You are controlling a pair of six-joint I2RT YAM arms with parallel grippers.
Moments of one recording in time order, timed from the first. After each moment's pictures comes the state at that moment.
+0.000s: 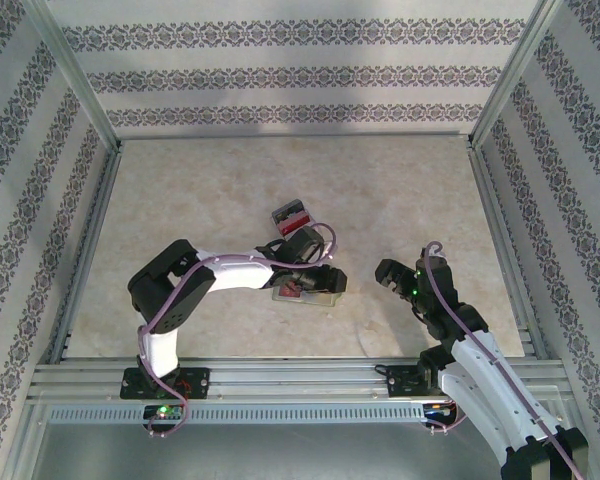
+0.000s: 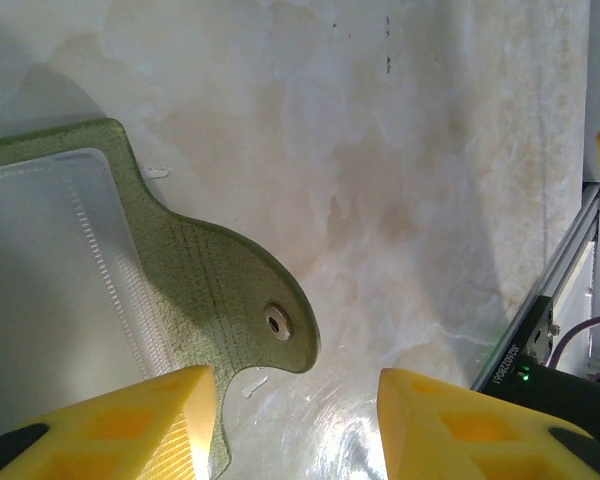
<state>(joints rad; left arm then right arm) -0.84 1.89 1.06 -0.02 0.47 -0.80 0.27 0.60 0.33 -0.45 0.03 0.73</state>
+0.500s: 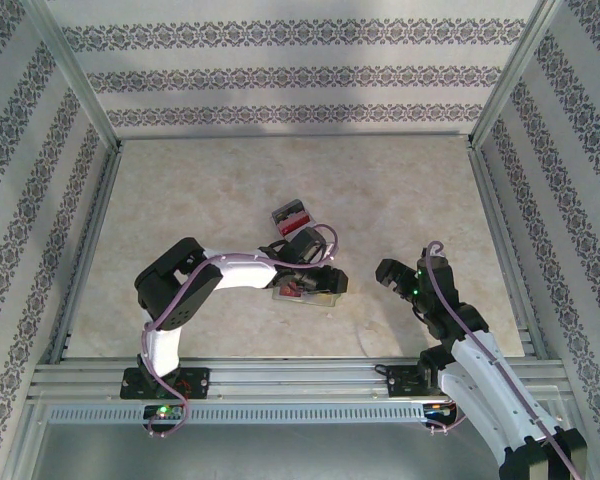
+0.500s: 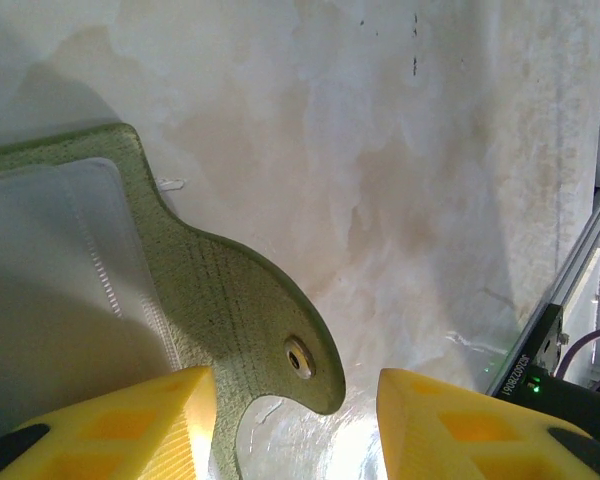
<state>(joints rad) -0.84 1.93 1.07 0.00 0.48 -0.81 0.25 0.60 0.33 -0.45 0.01 0.73</state>
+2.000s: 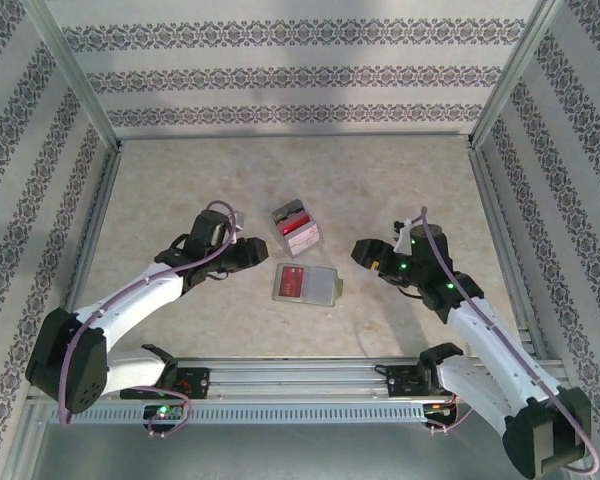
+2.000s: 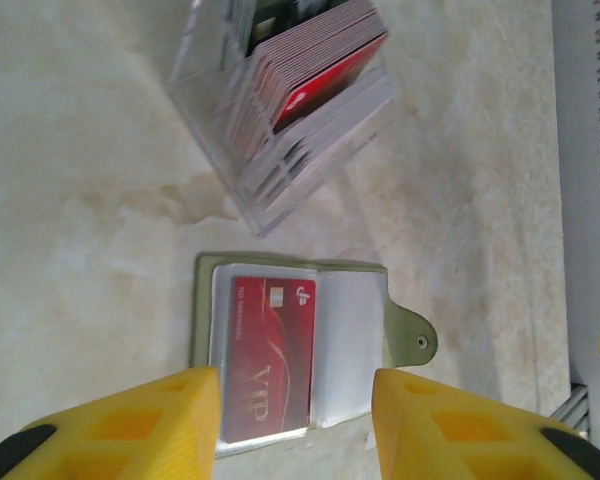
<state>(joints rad) -0.44 1.23 0.71 -0.23 0.34 -0.76 0.32 0.88 0.57 -0.33 -0.45 0.83</state>
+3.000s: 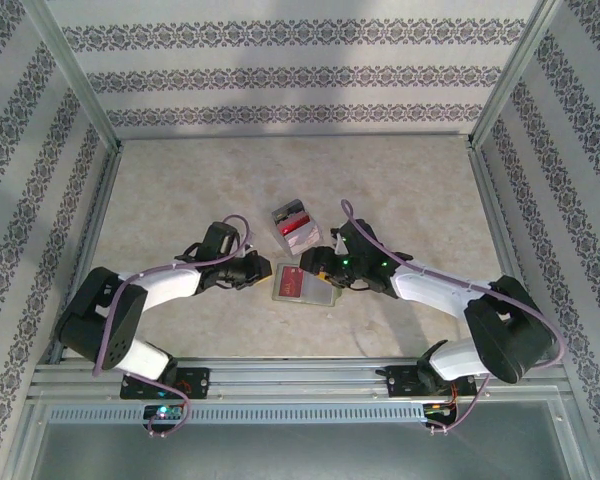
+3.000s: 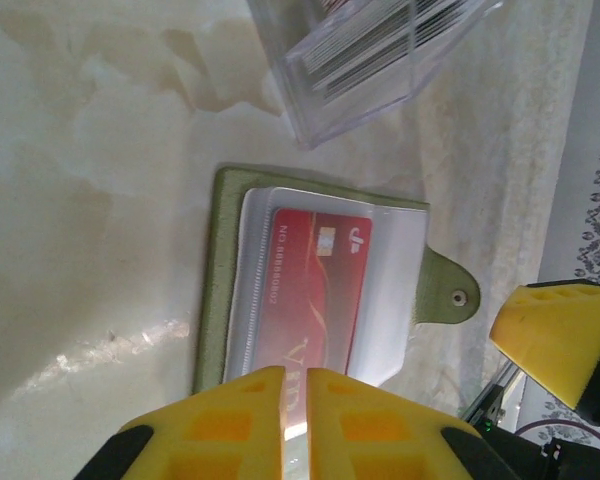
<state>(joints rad) -0.42 1.50 0.60 0.04 0.57 -0.85 0.63 1.40 0.67 -0.03 -0.44 1.00</state>
